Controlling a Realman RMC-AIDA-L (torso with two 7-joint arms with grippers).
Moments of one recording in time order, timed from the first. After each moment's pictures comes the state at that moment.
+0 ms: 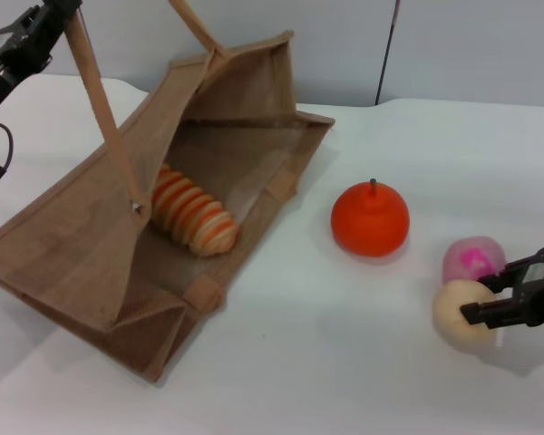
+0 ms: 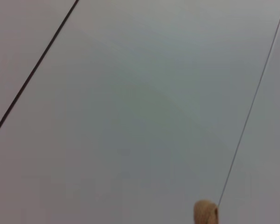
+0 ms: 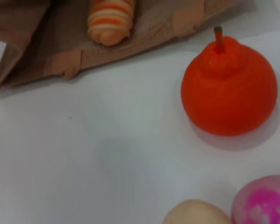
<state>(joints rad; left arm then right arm) -0.53 -2.02 0.27 0.37 -1.65 -1.57 1.84 0.52 2.01 -1.10 -1.08 -2.34 -1.52 2.00</state>
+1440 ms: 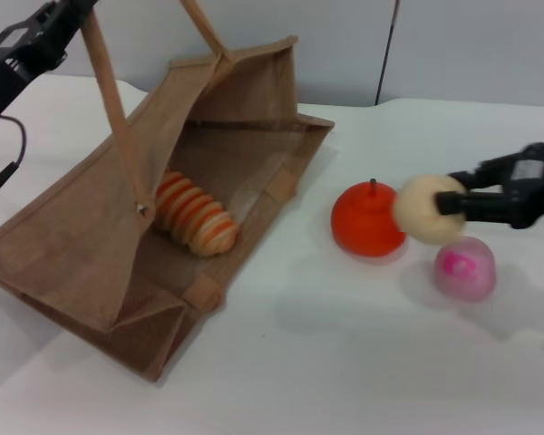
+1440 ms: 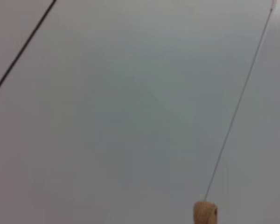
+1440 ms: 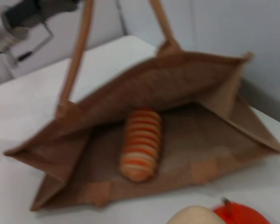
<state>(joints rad) -0.55 -2.03 0.29 0.37 -1.64 -1.58 1.84 0.61 2.02 -0.88 -1.09 -2.13 -1.62 1.88</state>
